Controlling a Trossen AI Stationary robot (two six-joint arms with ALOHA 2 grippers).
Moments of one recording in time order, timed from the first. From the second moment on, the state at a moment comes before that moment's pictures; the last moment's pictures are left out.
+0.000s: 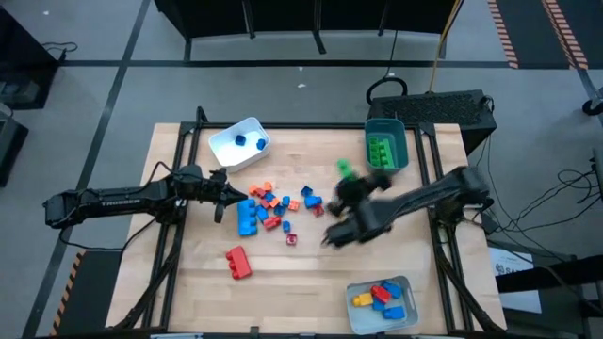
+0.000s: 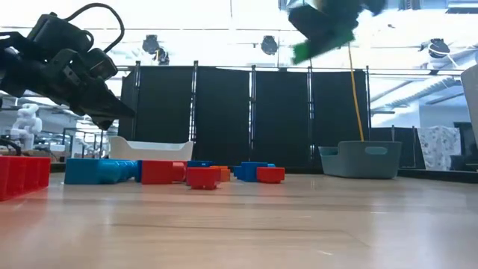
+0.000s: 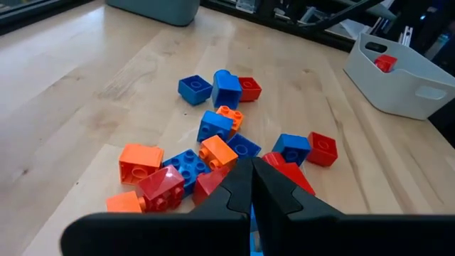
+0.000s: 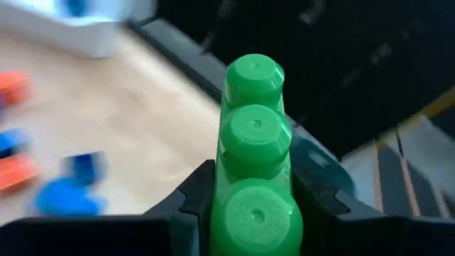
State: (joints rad) left arm 0.34 0.57 0.06 0.18 0.34 -0.15; right arm 0.31 1.76 1.51 -1.54 1.08 1.33
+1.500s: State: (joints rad) left arm 0.34 0.57 0.06 0.18 0.29 -0.15; right arm -0.59 1.09 0.55 -0.29 0.62 0.82
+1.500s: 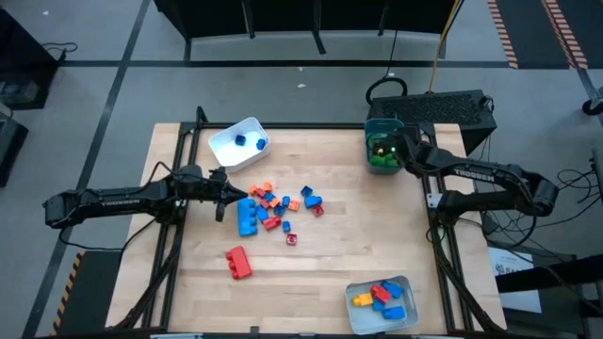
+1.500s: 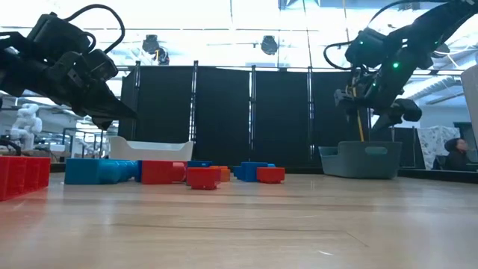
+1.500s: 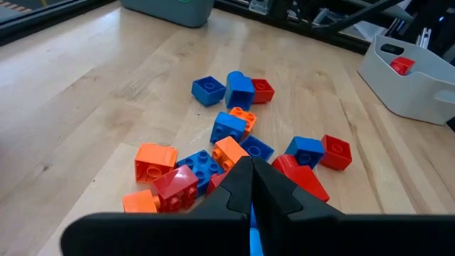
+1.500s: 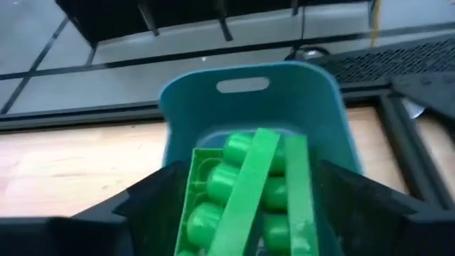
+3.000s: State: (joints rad) left arm 0.34 0.57 0.06 0.17 0.29 -0.23; right arm 0.34 2.64 2.15 -0.02 0.68 0.62
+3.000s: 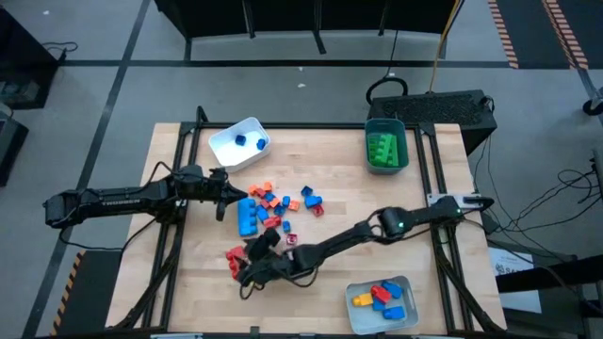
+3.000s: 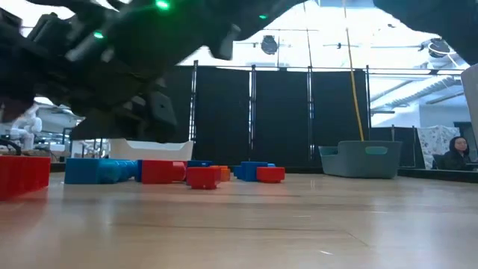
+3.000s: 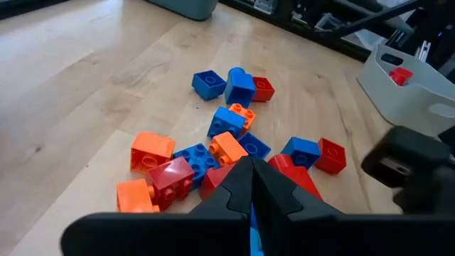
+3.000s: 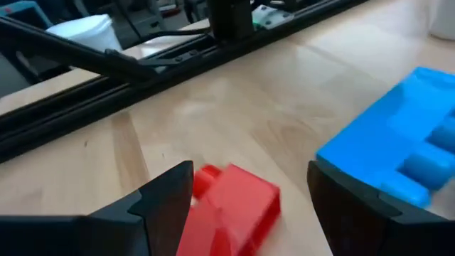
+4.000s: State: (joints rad) left arm 0.34 0.57 0.06 0.14 0.30 -0.23; right arm 0.40 2.72 2.35 -0.71 0.91 0.99
